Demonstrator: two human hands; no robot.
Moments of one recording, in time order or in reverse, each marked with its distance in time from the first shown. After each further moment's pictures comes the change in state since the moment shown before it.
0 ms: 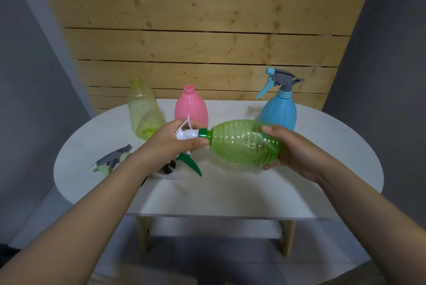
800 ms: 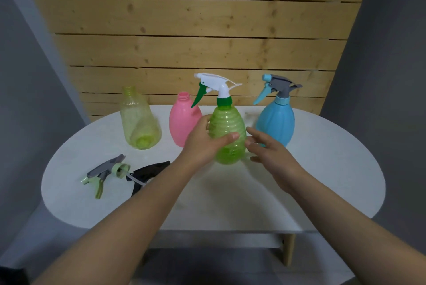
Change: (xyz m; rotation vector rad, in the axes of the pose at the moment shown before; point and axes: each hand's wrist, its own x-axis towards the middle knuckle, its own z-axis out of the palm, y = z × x) left_hand 0.056 0.001 0.069 -0.062 0.218 0.033; right_hand 0.028 0.019 0.023 -0.194 0.301 -0.082
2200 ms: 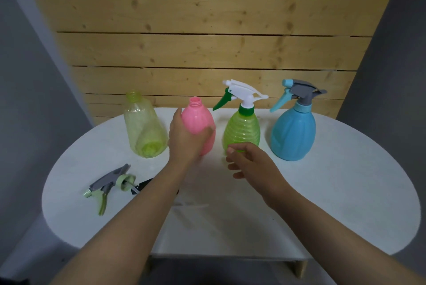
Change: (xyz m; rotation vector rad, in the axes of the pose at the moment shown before) left_hand 0.049 -0.030 -0.041 0.226 0.400 -0.049; right_hand 0.015 -0.008 0.056 0.039 -0.036 0.019
